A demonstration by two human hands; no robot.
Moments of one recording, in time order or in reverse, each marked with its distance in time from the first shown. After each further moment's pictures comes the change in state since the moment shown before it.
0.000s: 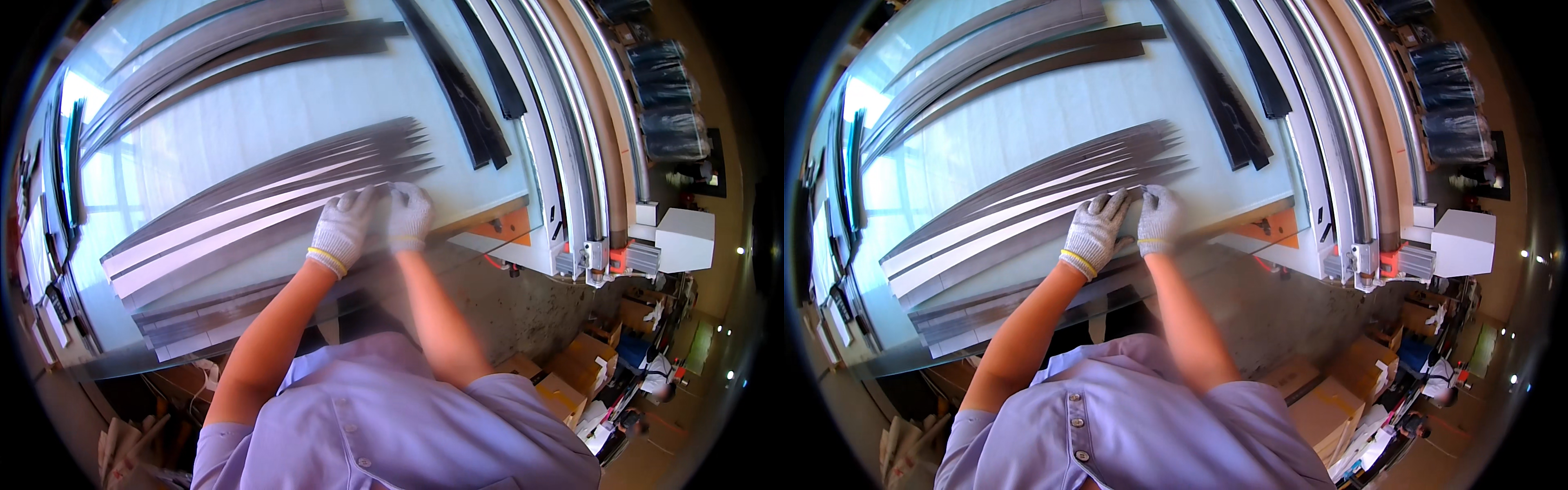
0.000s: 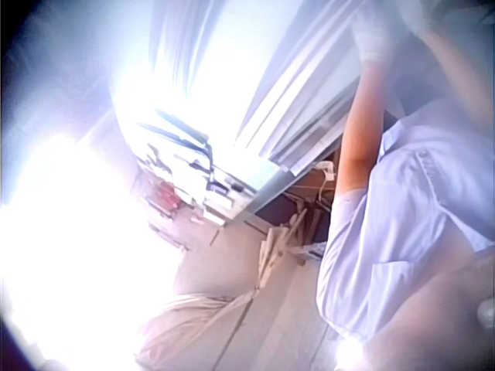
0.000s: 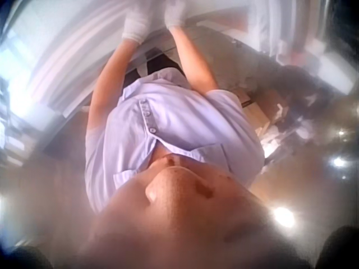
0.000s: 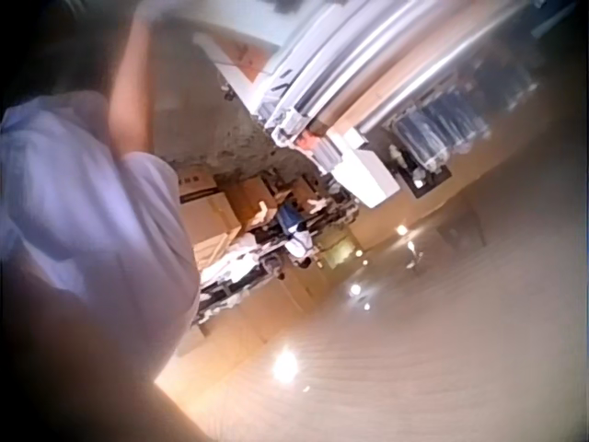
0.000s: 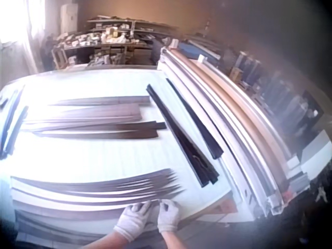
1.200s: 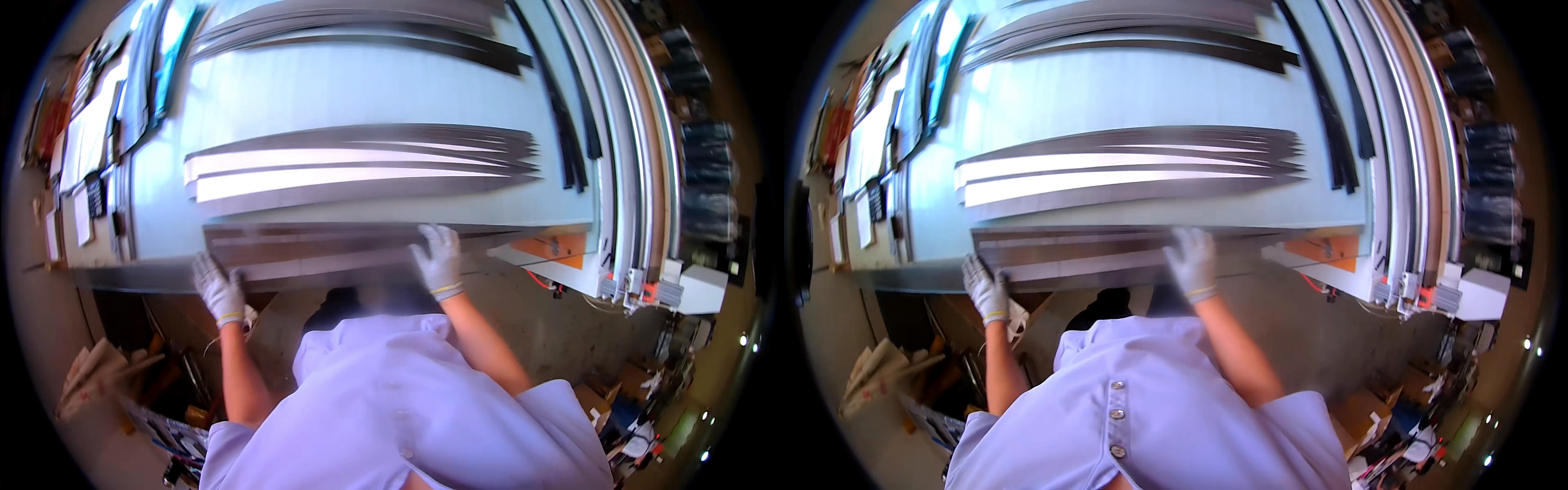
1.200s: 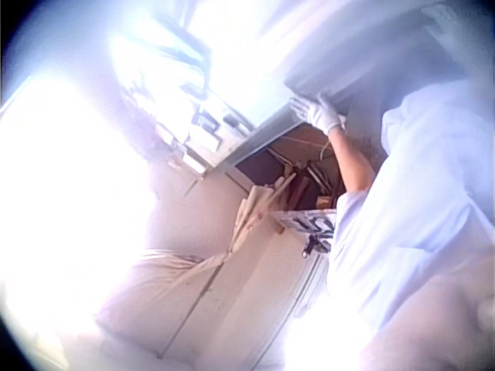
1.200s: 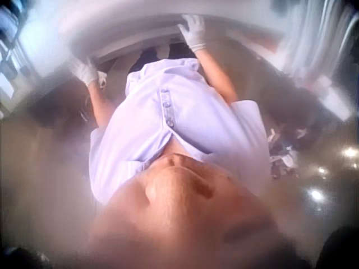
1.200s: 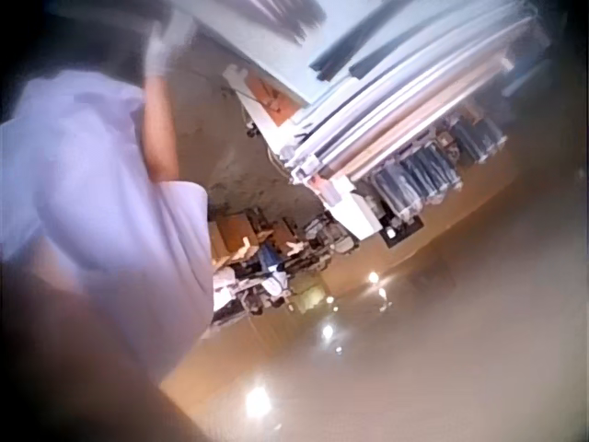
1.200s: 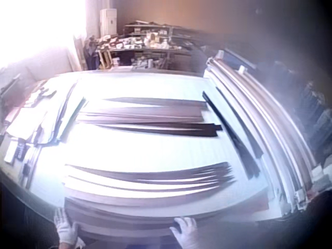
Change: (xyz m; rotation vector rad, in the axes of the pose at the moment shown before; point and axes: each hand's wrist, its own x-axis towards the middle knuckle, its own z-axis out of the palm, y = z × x) left_hand -0.498 -0.176 -0.030 0.252 0.168 -1.194; right_hand -0.186 -0.081 0.024 -0.217 -0.462 -0.546
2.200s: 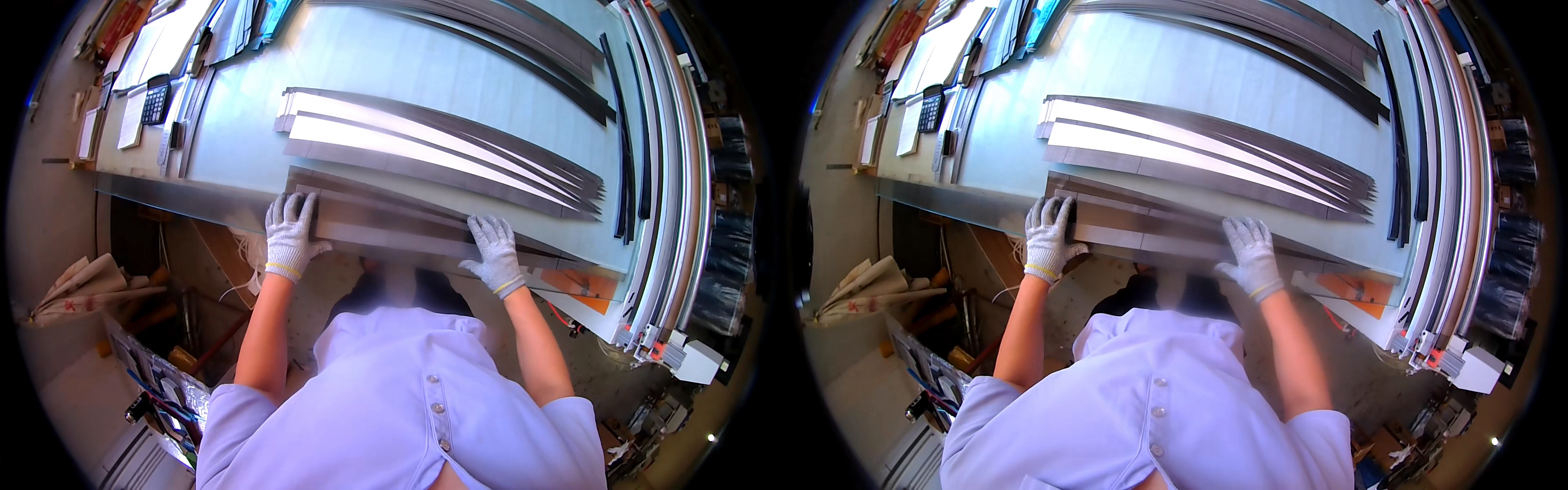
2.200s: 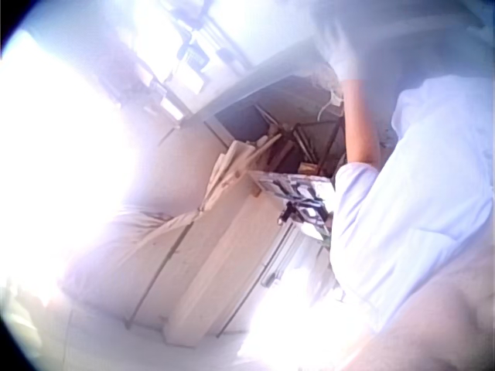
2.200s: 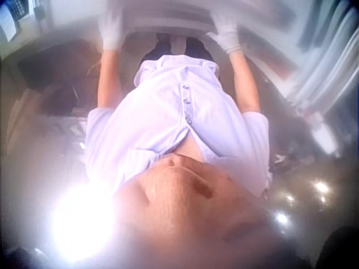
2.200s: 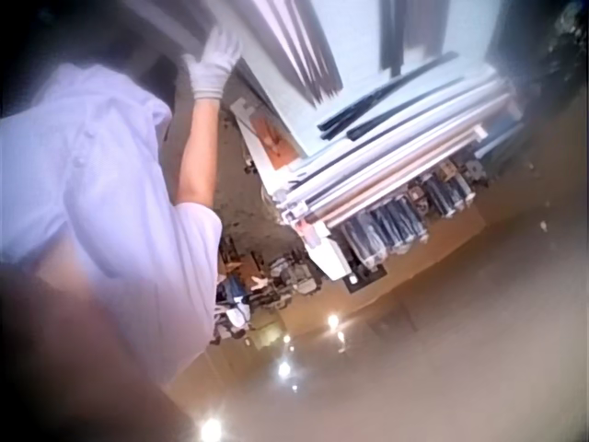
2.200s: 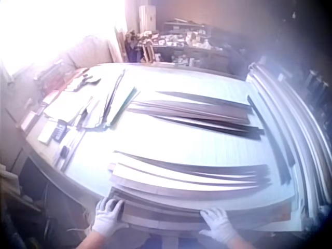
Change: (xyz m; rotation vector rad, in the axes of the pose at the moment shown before) left_hand 0.009 0.019 -0.067 -0.181 -0.073 0.302; right_hand 0.032 -0.044 0.000 -0.223 -0.495 -0.434
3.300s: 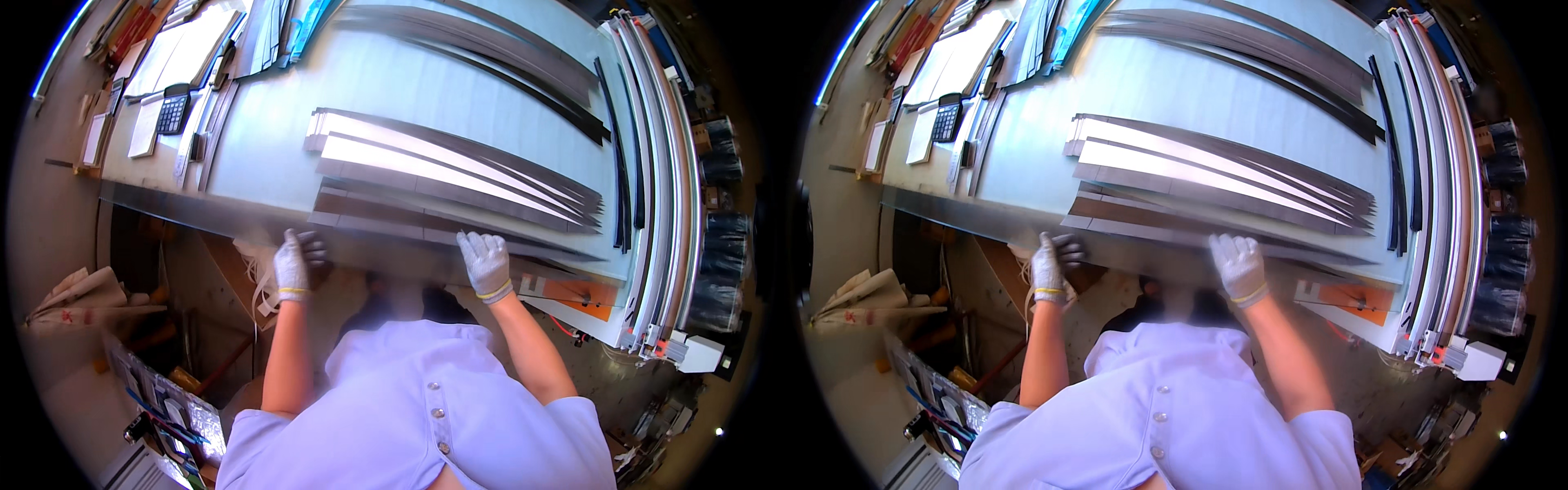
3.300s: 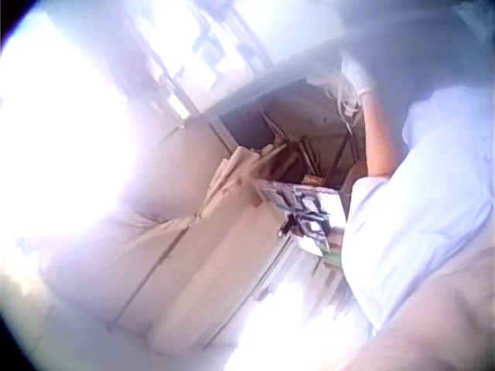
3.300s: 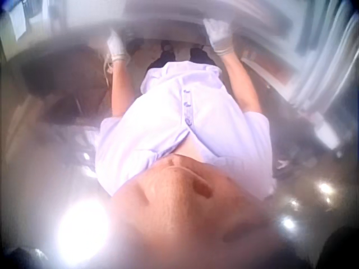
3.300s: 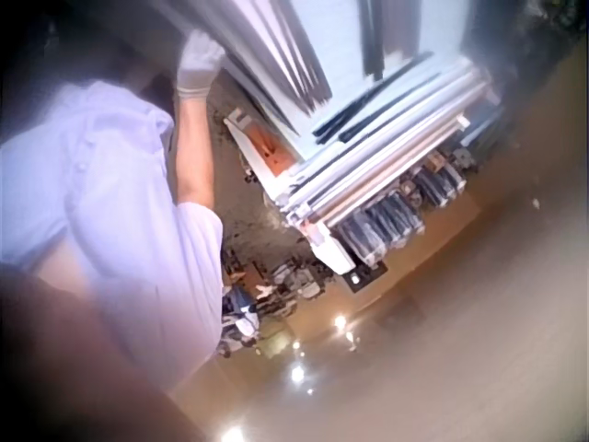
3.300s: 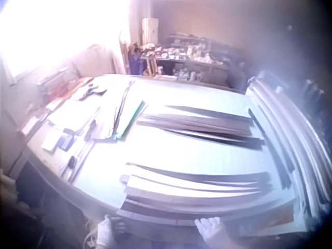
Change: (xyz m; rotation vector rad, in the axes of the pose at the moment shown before) left_hand -0.026 -0.053 0.016 -1.698 0.191 -0.904; right_hand 0.054 -0.088 -0.010 -0.308 0.467 -0.290
